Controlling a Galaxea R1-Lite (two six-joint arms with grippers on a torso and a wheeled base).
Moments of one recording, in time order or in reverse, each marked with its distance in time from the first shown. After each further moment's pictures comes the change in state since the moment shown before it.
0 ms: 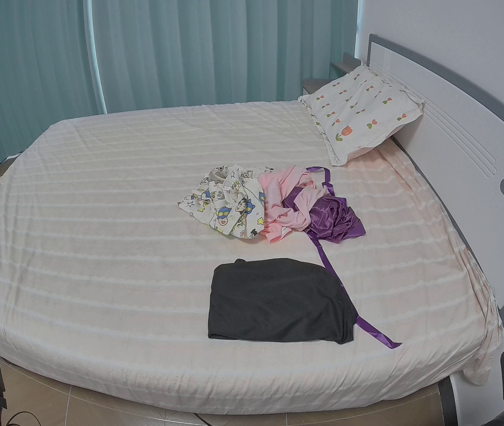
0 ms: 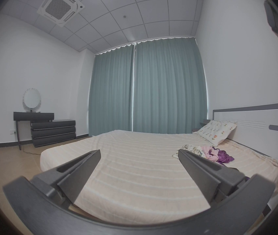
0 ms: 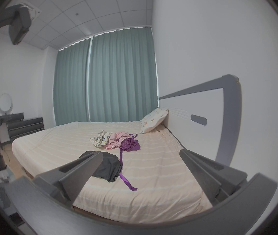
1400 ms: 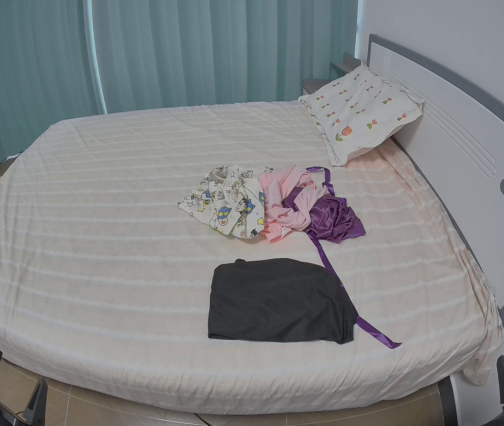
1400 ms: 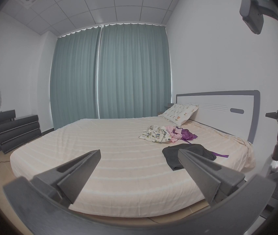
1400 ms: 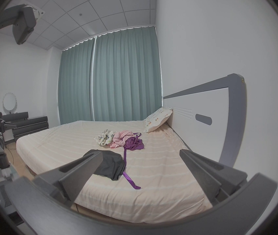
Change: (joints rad) left arm 0.003 -0.012 0.001 0.171 -0.380 0.029; right arm -0.002 -0.007 0.000 0.011 0.046 -0.005
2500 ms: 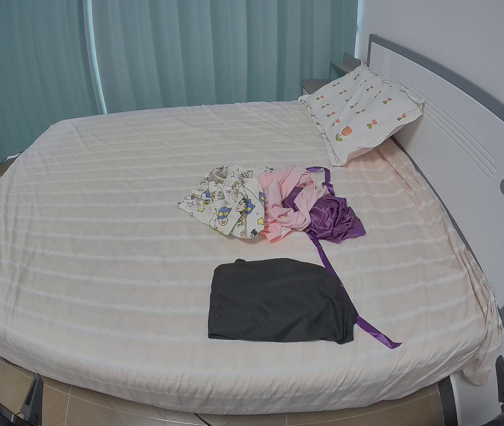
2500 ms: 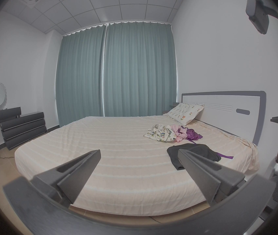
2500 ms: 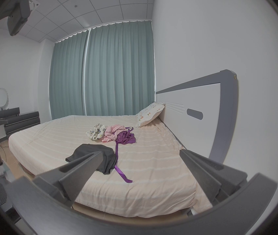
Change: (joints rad) left arm 0.001 0.002 0.000 0.011 0.055 -0.017; right arm 0.000 0.002 0.000 0.058 -0.082 -0.022
